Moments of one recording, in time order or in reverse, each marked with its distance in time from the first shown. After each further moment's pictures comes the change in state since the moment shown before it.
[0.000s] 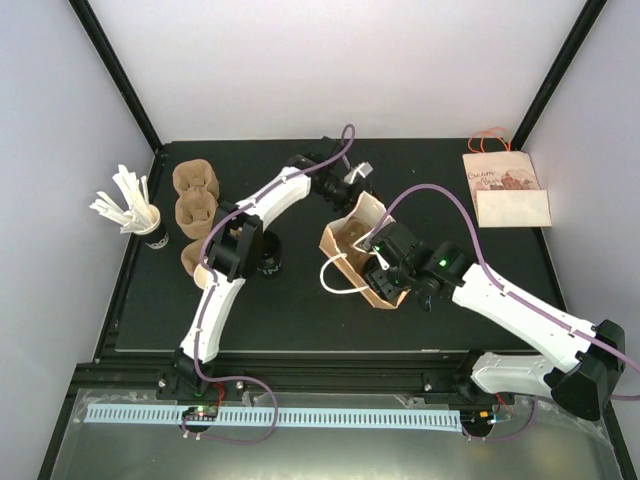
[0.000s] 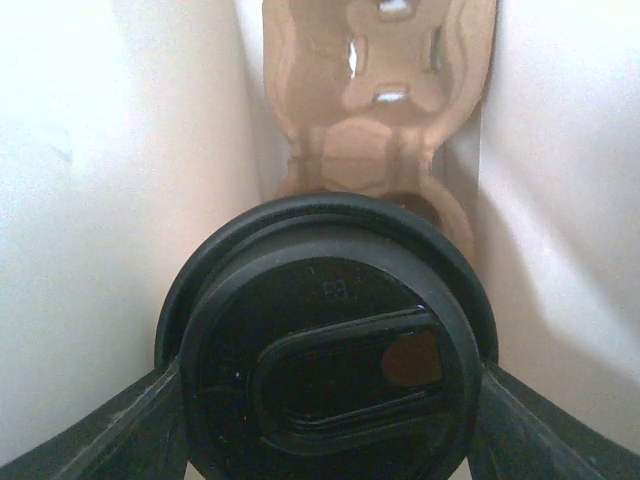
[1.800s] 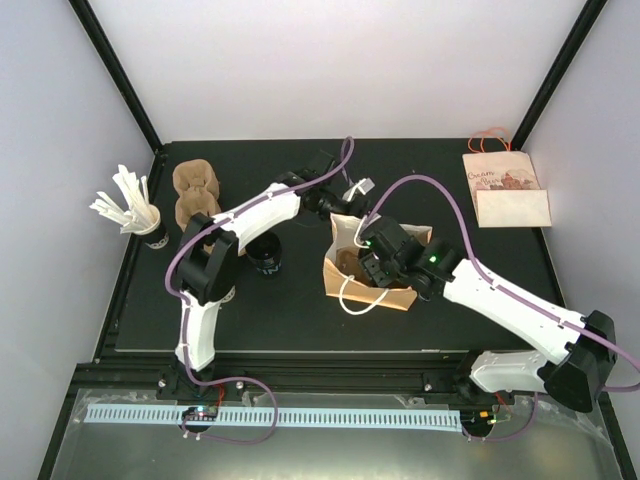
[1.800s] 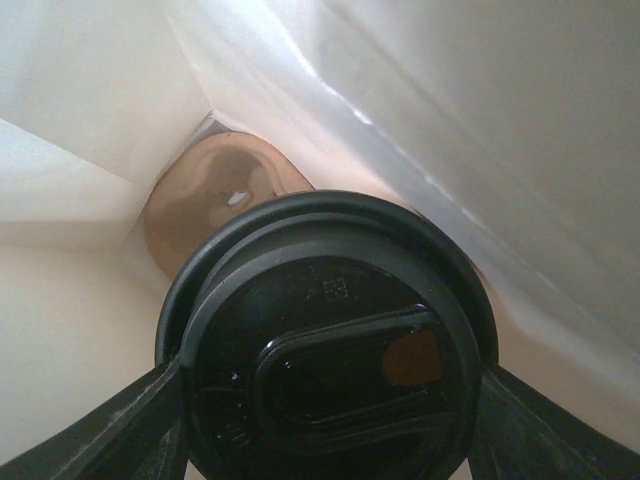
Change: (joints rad) left arm -0.102 -0.354 -0.464 0.160 0.055 -0.051; right arm 0.015 0.058 0.048 0.089 0.132 -0.022
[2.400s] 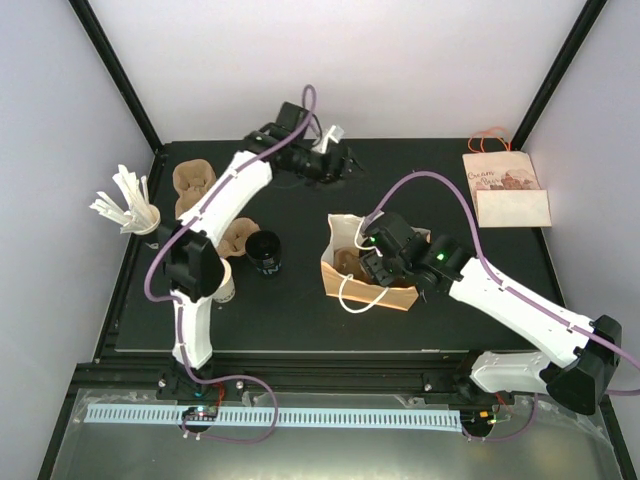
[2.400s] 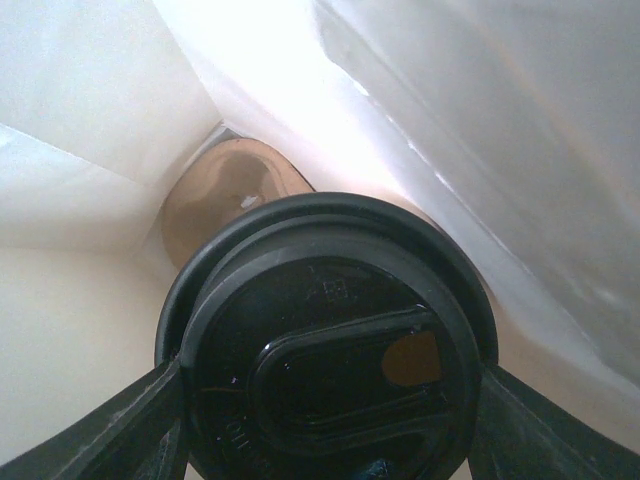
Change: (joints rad) left arm 0.103 -0.028 0.307 -0.227 -0.200 -0.009; right arm -0.003 -0.018 0.044 -0.045 -0.034 0.015
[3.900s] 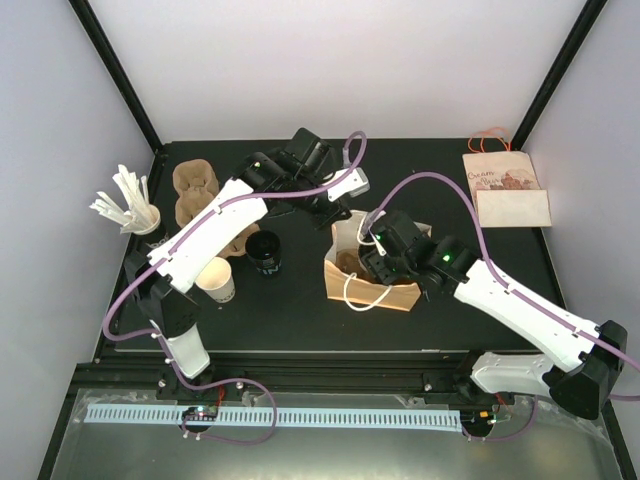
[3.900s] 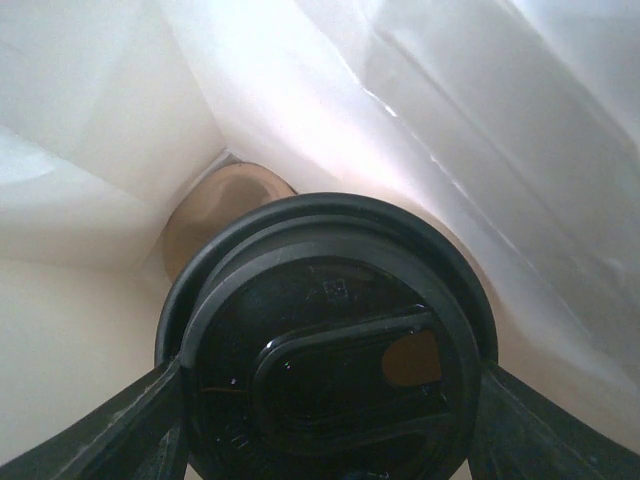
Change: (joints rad) left arm -0.196 -0.303 -0.140 -0.262 -0.467 0.838; right arm -0.018 -0.028 -0.011 0.026 -0.029 -0.076
